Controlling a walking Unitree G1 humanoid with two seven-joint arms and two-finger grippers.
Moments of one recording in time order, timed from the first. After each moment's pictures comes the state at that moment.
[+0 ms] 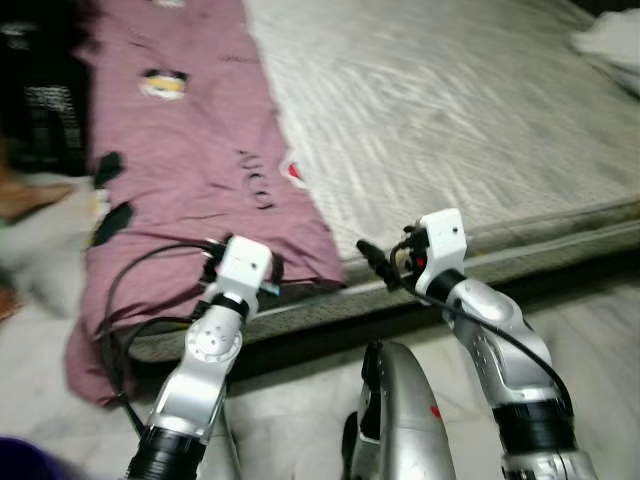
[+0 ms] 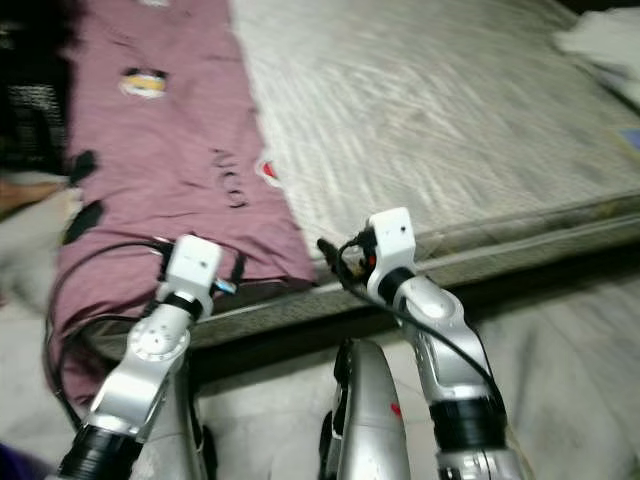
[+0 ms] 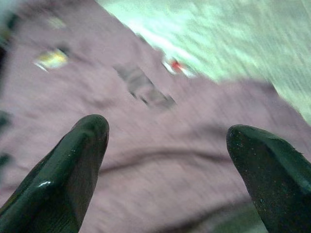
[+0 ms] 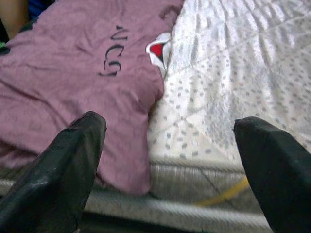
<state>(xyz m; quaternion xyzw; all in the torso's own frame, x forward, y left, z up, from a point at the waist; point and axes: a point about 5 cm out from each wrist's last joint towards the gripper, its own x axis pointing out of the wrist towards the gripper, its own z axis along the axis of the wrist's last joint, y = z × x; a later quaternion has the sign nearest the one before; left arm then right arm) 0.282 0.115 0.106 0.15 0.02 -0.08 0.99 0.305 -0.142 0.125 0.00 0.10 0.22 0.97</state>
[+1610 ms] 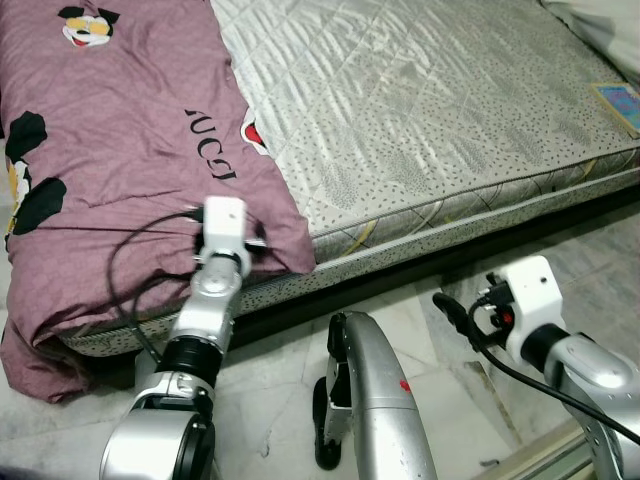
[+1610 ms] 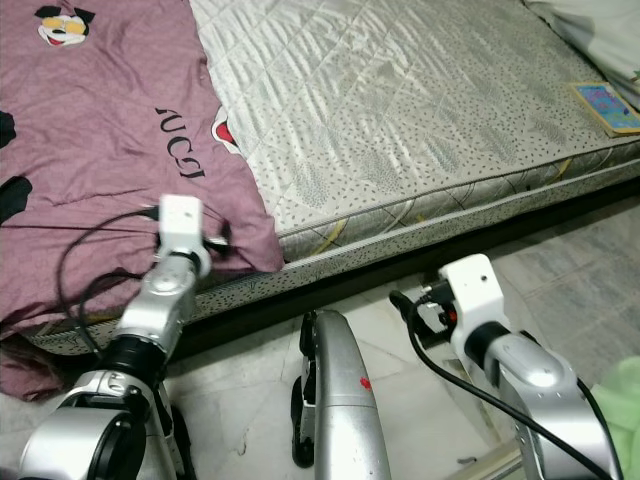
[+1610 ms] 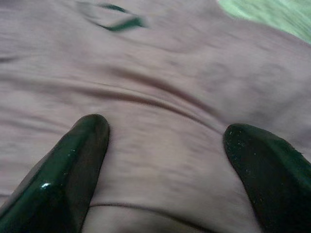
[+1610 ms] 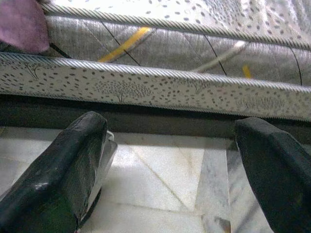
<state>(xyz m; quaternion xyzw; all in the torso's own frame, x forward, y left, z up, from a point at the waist) 0.350 0.120 0.084 0.07 0.14 -0.03 0.99 0.230 -0.217 0.132 -0.11 0.18 0.17 0.96</state>
